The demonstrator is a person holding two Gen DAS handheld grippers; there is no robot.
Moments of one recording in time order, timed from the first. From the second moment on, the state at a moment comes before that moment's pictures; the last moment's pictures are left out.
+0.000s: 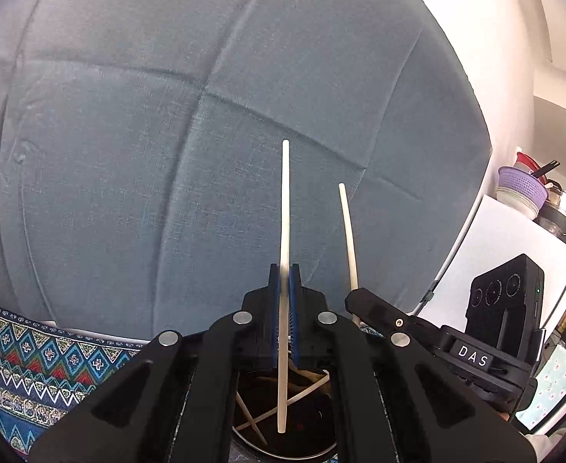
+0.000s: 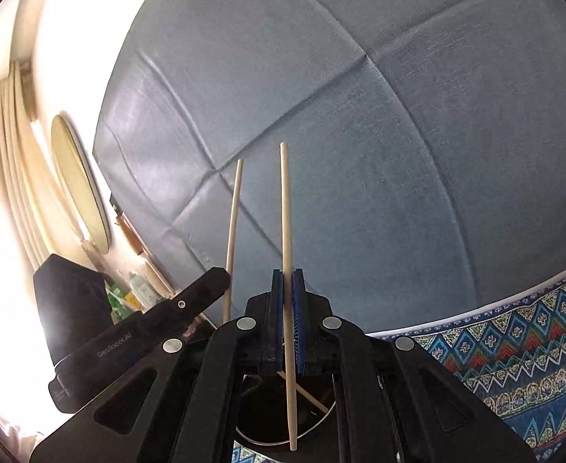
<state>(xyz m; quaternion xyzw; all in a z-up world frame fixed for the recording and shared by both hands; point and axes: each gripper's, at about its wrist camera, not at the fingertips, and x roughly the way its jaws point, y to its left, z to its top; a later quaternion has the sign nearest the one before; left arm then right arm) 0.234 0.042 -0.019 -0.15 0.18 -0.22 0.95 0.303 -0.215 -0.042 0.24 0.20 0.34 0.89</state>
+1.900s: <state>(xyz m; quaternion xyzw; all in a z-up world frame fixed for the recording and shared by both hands) 0.155 0.060 -0.016 -0.10 0.22 -0.17 0.95 0.224 -0.234 0.003 0.17 0.20 0.27 0.93</state>
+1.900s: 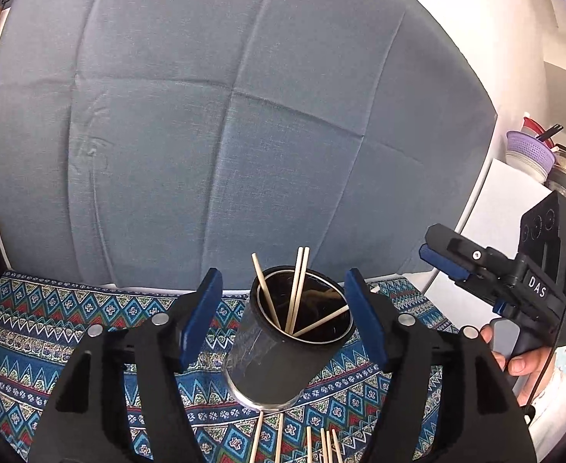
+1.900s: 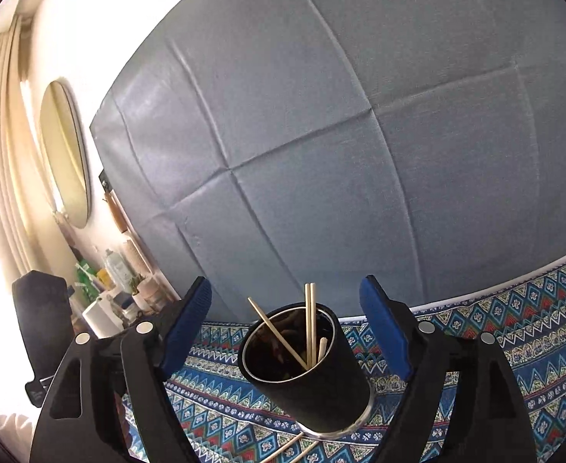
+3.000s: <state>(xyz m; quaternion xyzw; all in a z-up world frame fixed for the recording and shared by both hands) 0.143 0.085 -0.094 -0.04 0.42 -0.10 0.90 0.180 -0.215 -0.074 0.10 0.40 0.17 0.90</state>
